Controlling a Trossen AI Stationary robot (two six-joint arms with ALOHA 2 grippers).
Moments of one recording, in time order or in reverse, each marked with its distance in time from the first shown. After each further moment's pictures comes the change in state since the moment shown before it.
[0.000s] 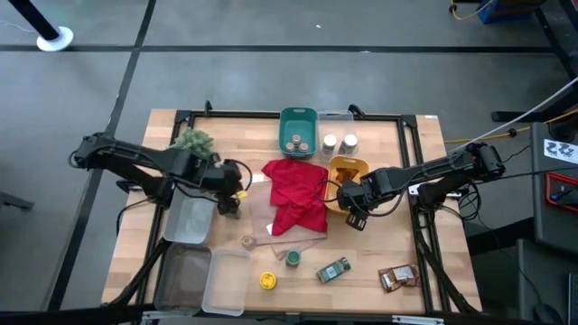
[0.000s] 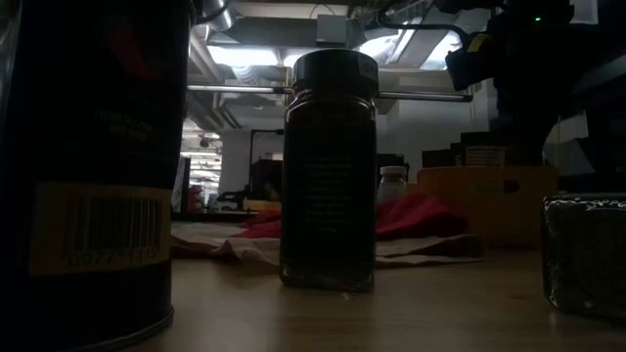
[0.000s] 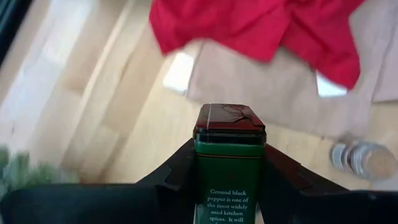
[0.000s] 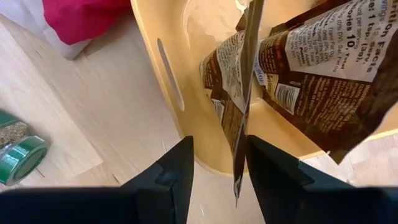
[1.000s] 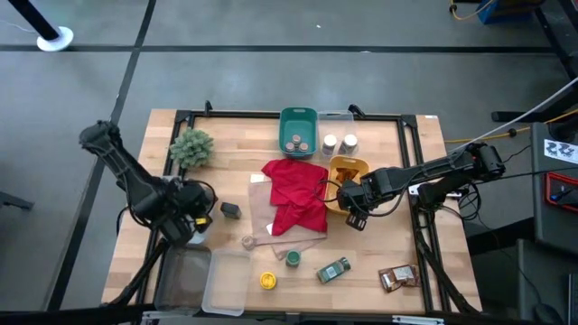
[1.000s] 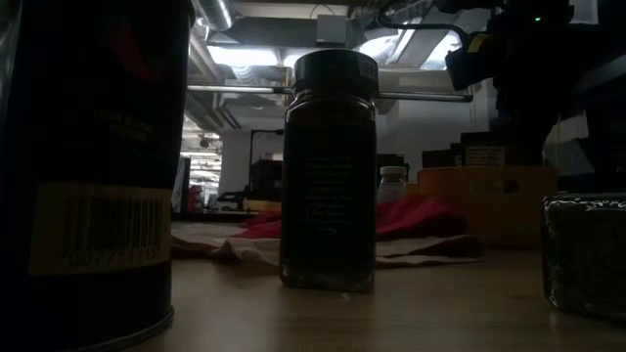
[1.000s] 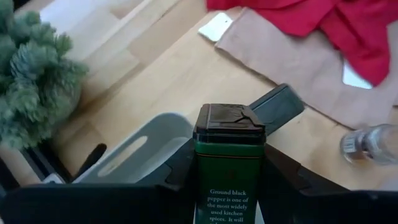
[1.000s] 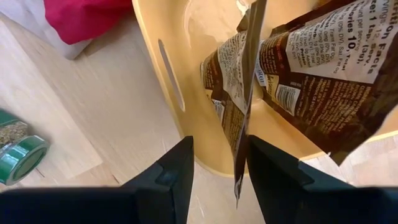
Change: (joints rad) left arm -0.622 -0.109 -0.221 -0.218 -0.331 -1.023; right arm 0.000 0.000 0.000 0.003 0.001 -0.006
